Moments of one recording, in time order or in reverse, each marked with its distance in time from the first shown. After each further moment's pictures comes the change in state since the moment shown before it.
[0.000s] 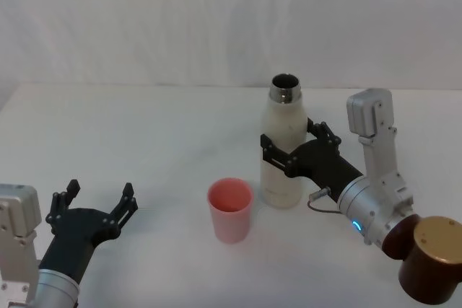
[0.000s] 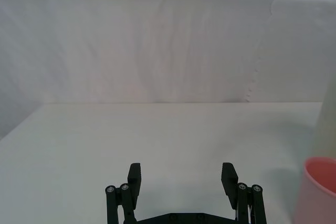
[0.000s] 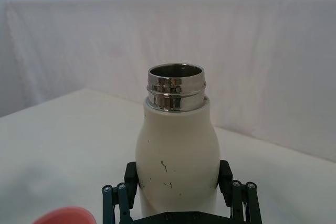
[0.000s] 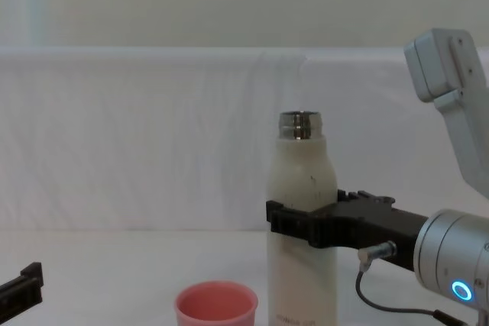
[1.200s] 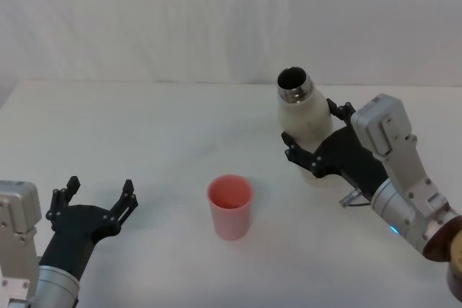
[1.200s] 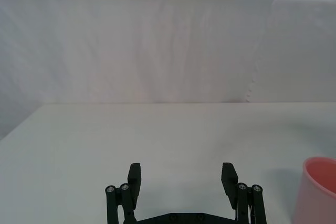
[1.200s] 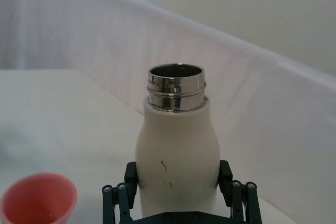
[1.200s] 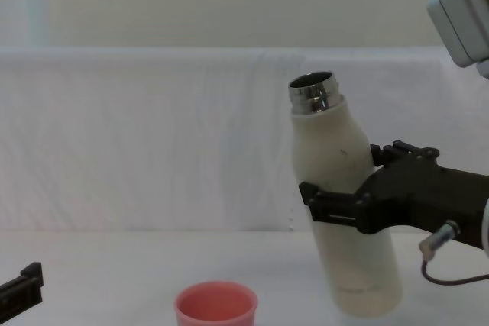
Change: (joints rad) left arm 0.000 0.000 0.000 0.000 0.000 0.000 0.000; right arm -0.078 0.141 -0.005 -0.207 -0.234 -0.034 0.004
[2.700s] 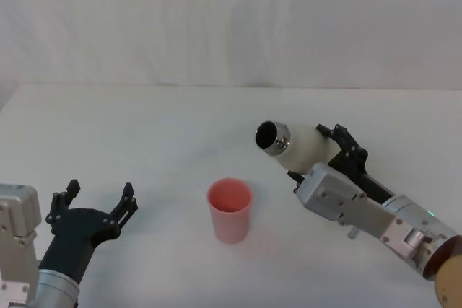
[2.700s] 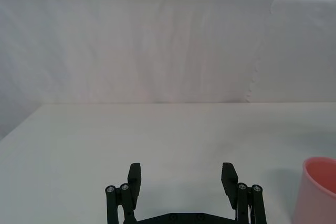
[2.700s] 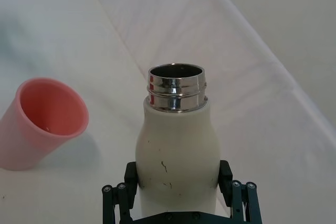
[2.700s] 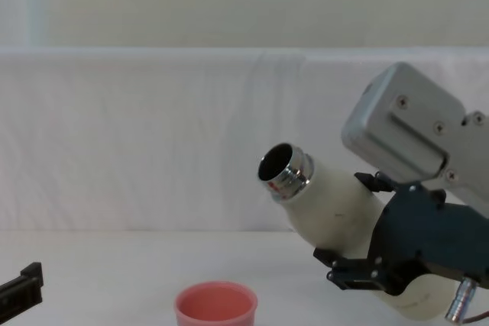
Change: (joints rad) left arm 0.000 0.000 0.000 0.000 0.000 0.000 0.000; right arm -0.022 0.077 -0.069 -0.046 -0.445 0.017 0.015
